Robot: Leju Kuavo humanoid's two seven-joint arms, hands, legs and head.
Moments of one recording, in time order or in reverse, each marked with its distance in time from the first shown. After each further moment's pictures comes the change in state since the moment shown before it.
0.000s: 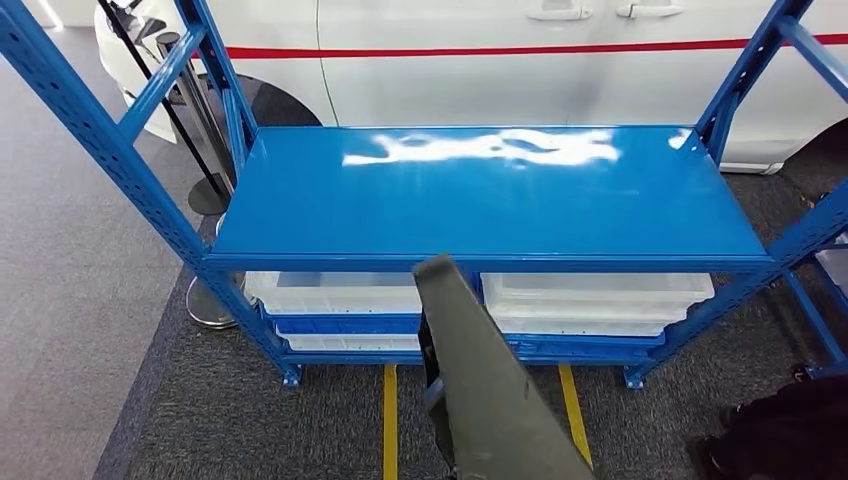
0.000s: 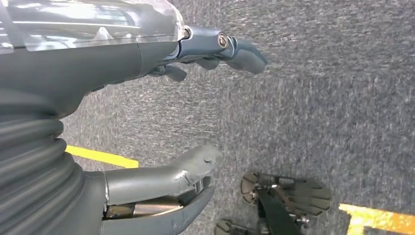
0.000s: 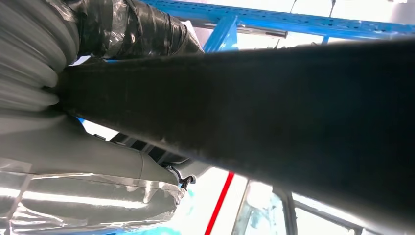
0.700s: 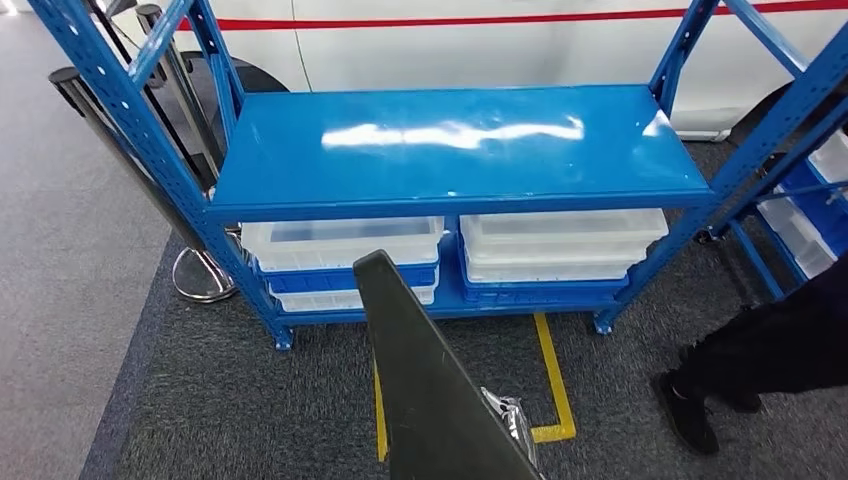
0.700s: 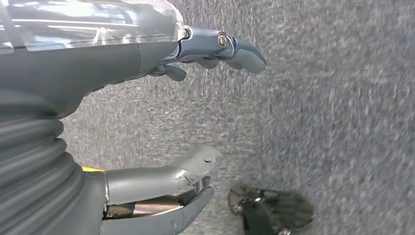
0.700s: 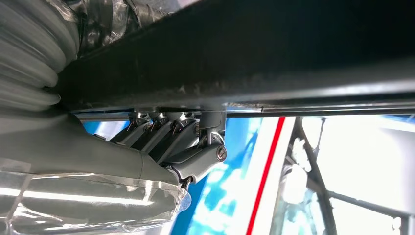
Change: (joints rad) left arm -0.002 0.009 0.000 0.000 -0.009 -0.008 0.003; right arm 0.020 -0.002 0.000 0.033 -0.110 0.002 0.002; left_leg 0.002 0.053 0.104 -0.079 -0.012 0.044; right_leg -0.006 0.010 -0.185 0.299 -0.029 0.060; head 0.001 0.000
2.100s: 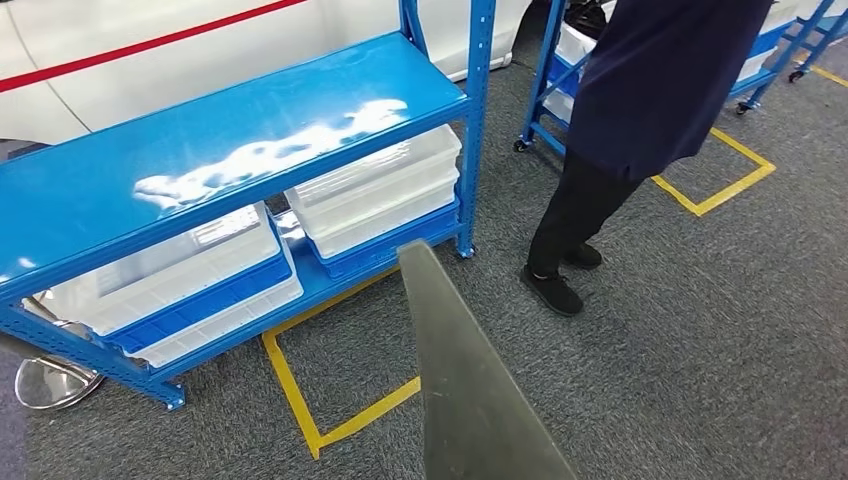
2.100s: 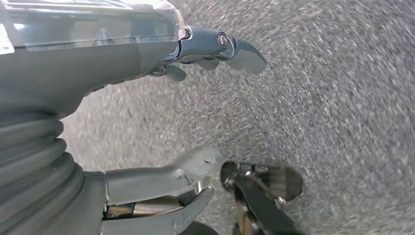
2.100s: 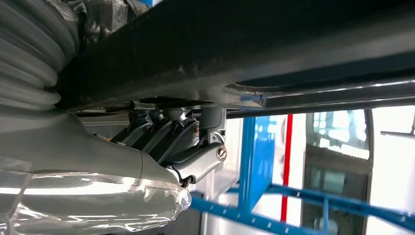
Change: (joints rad) left arm 0.001 -0.007 0.001 0.000 0.000 0.001 0.002; right arm 0.034 0.002 -0.036 0.009 -0.064 0.012 -0.021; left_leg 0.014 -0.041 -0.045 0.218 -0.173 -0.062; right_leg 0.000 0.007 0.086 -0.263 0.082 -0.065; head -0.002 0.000
